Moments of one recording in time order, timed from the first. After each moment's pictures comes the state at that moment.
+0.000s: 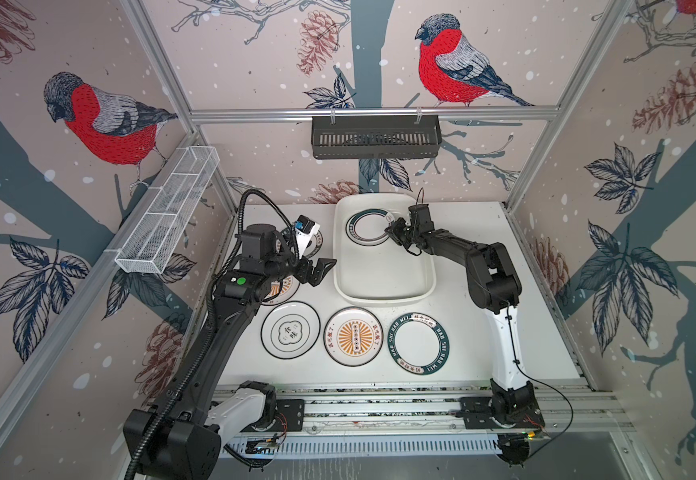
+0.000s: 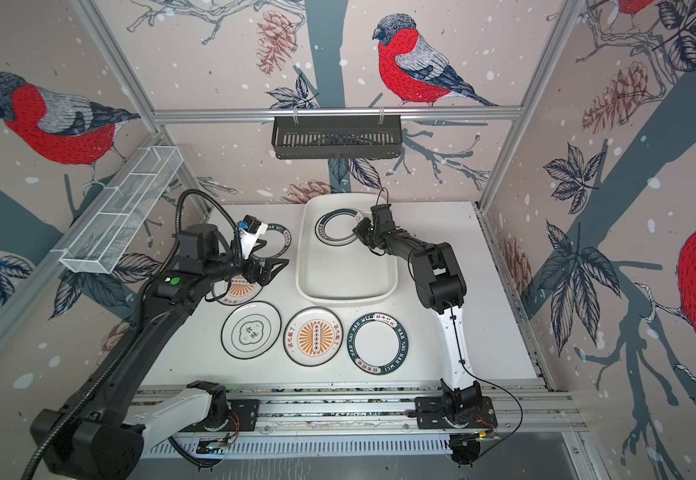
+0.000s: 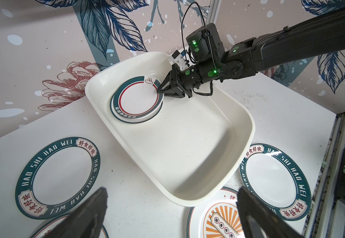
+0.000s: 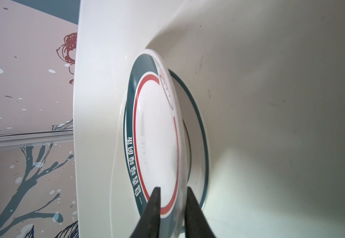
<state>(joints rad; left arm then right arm) -0.20 1.10 1.07 -0.50 0.55 0.24 0.37 2.32 1.68 0.02 -0.34 1.02</state>
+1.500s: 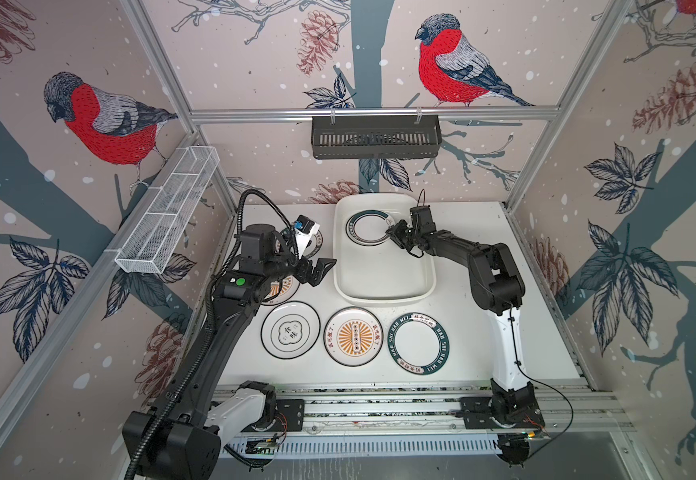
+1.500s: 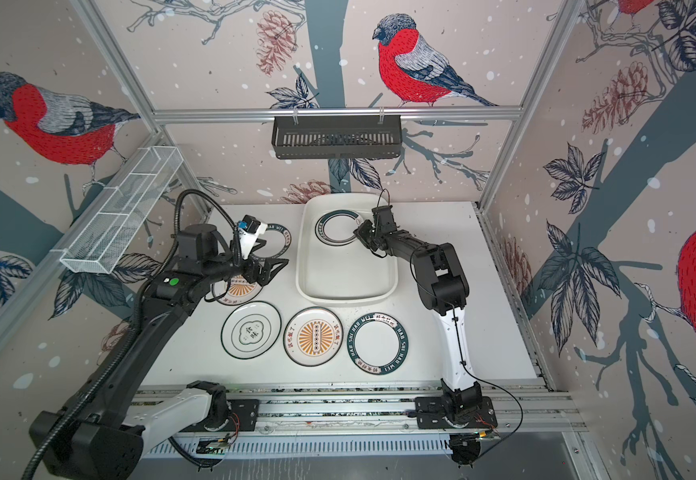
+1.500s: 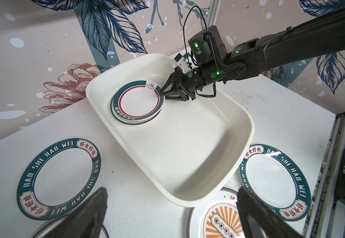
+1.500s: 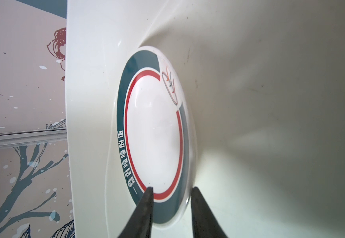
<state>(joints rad) -0.20 1.09 1.07 -0.50 0.55 0.24 0.36 2.28 1.64 0.00 -0.34 1.02</state>
